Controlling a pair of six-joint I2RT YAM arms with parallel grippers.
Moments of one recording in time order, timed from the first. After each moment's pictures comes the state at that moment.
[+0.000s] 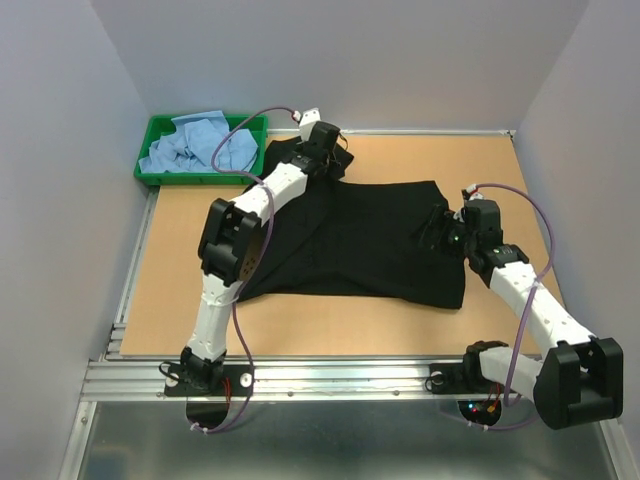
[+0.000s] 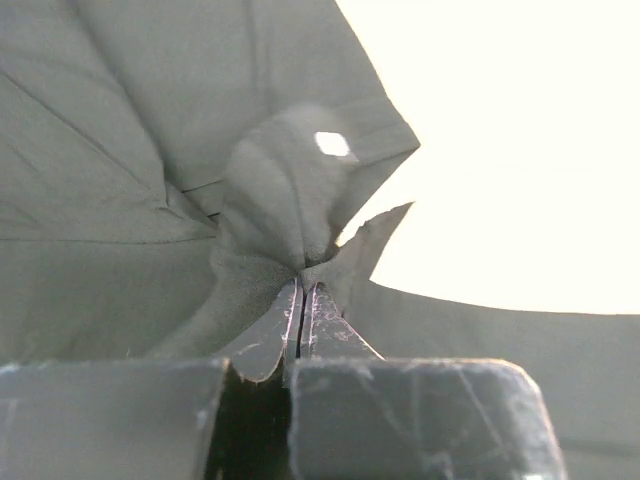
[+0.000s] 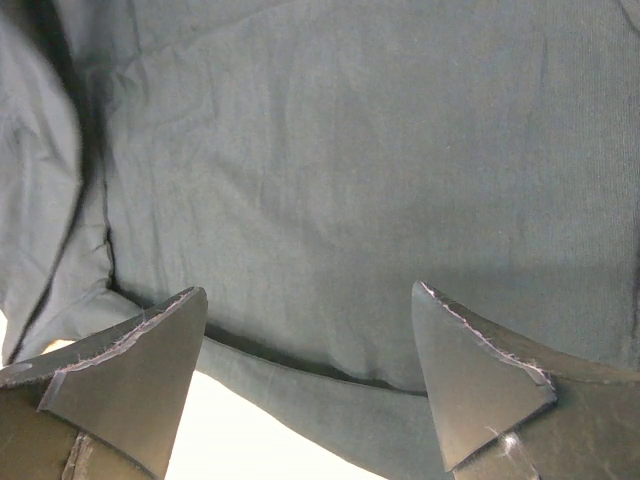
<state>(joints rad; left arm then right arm) -0.55 2.24 1.92 -0.30 -0.38 -0.65 0.15 1.09 0.70 -0.29 -0.19 0.52</state>
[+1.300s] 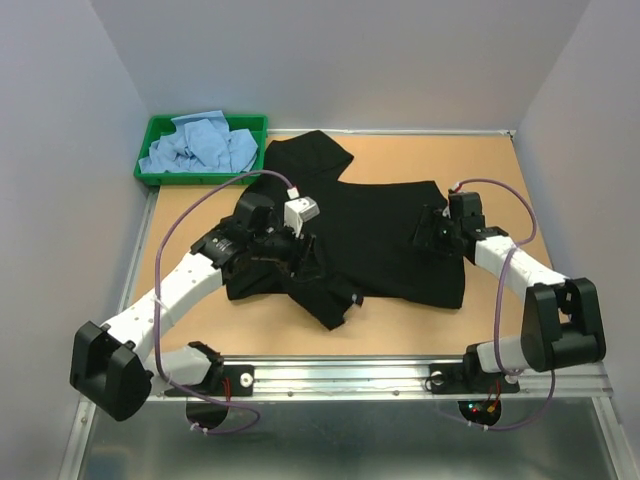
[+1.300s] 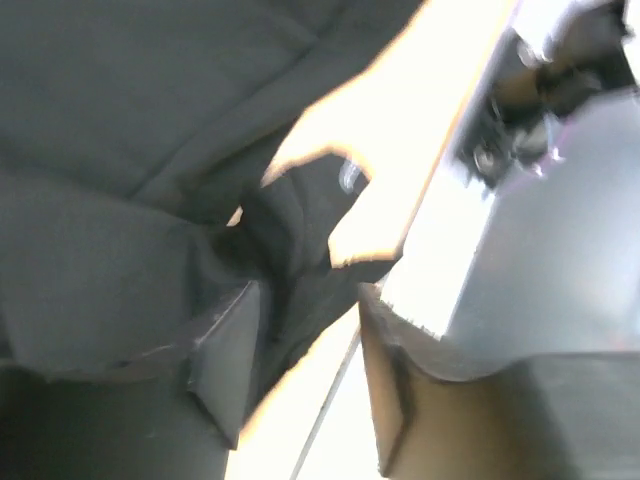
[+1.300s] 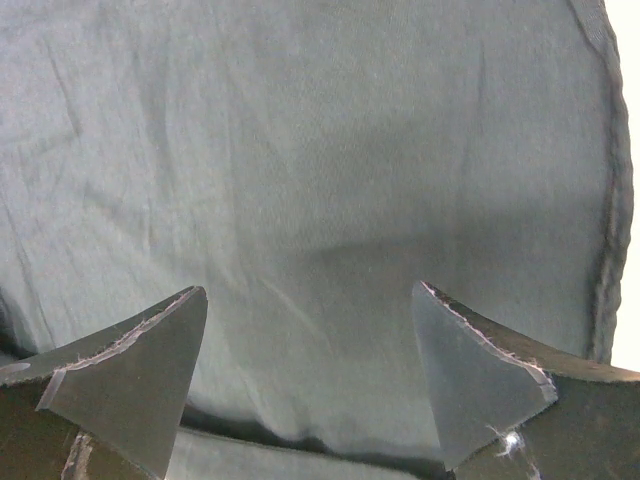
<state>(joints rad) -0.57 1.16 0.91 -0.44 0.68 -0.10 0.15 1.37 0.77 -0.26 -0.07 0.44</state>
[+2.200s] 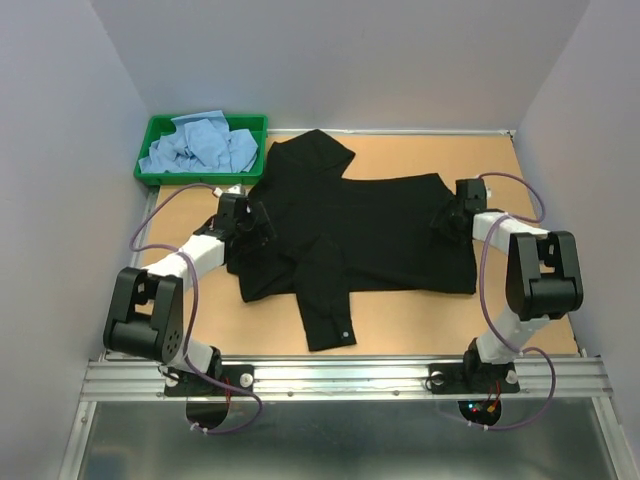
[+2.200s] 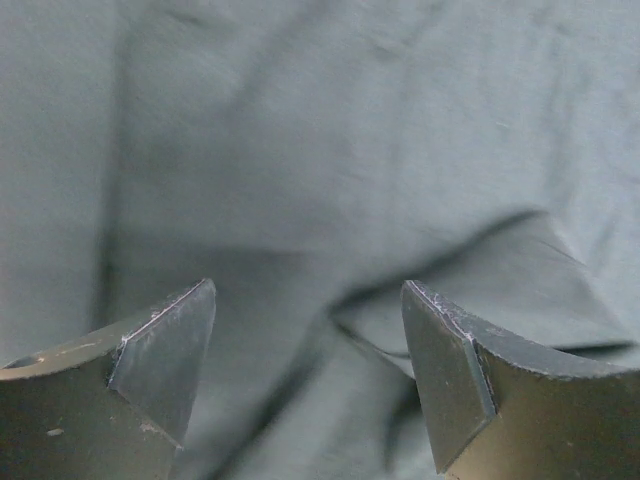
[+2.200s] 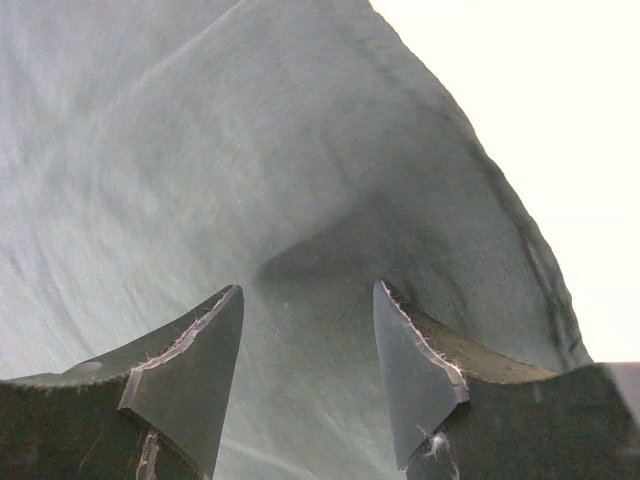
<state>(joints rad) -0.25 1.43 0.77 -0.16 0.00 -0.58 0.04 1.68 0.93 -0.17 0.12 0.54</state>
